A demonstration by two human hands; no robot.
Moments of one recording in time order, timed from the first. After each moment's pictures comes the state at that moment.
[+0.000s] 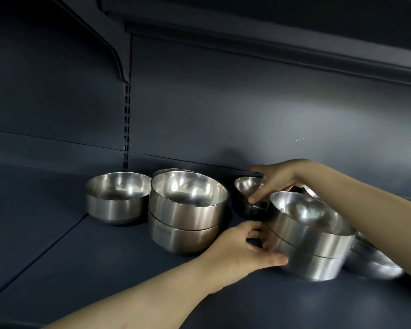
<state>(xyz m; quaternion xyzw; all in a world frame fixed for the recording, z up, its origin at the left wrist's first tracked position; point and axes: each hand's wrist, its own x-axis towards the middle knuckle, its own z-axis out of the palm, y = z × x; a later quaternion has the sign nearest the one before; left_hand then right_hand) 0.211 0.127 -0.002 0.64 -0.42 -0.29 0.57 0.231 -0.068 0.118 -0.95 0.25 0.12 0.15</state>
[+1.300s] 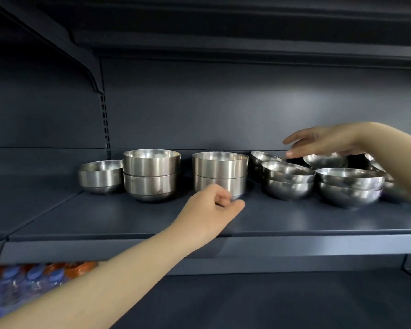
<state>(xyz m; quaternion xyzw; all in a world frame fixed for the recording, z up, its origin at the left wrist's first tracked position) 0.095 0.164 0.007 0.79 -0.41 -0.06 0.46 -0.019 -0.088 0.138 -0.94 0.27 -0.02 0.21</state>
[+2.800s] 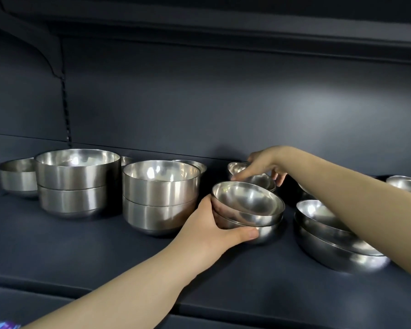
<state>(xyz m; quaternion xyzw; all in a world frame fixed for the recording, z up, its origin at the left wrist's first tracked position) 0.083 0.010 0.000 0.71 -0.33 -0.13 0.61 0.120 -0.192 0.110 -0.93 0.31 0.08 0.15</state>
